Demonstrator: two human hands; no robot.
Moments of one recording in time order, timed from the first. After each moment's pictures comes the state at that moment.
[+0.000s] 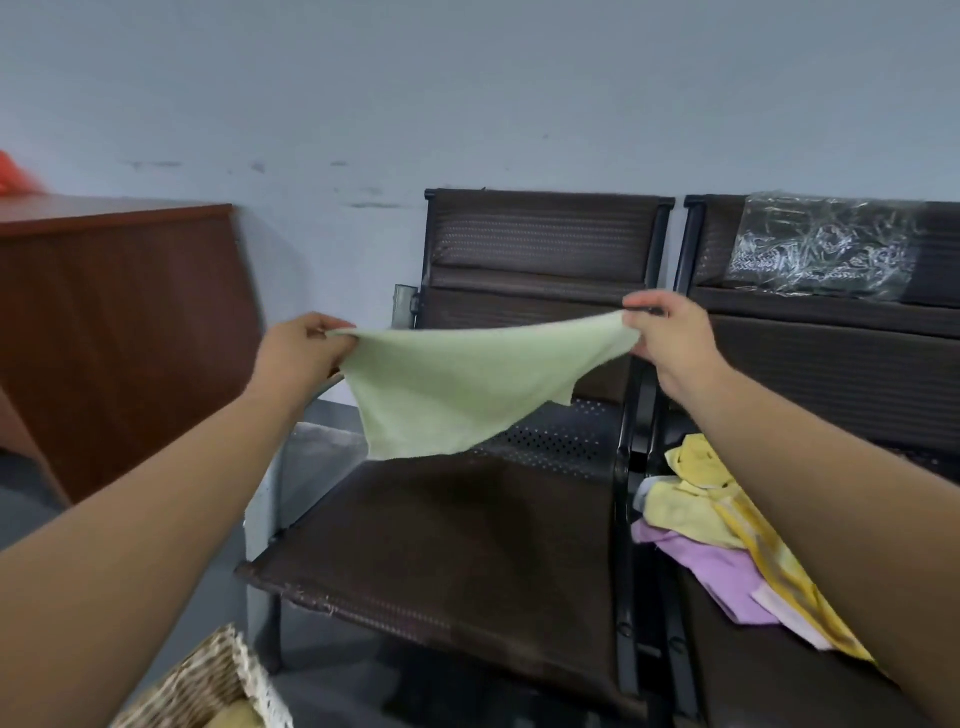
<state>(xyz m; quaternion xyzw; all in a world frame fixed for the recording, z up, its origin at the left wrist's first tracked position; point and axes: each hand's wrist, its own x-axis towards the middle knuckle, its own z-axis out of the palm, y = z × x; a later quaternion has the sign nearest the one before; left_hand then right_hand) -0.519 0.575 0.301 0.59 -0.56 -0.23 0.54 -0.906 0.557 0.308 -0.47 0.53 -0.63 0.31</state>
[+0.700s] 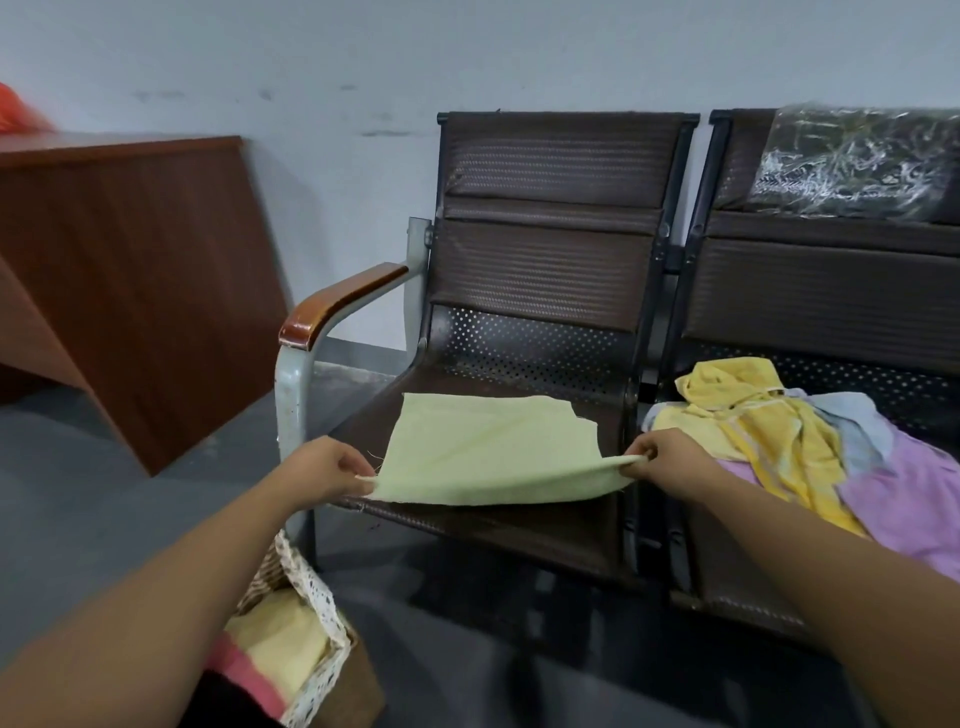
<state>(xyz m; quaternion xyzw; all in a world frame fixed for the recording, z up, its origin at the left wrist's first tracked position) -0.484 0.668 0.142 0.67 -0.70 -0.23 0.11 -0.917 0.671 0.130 -0.66 0.69 -0.20 0.22</state>
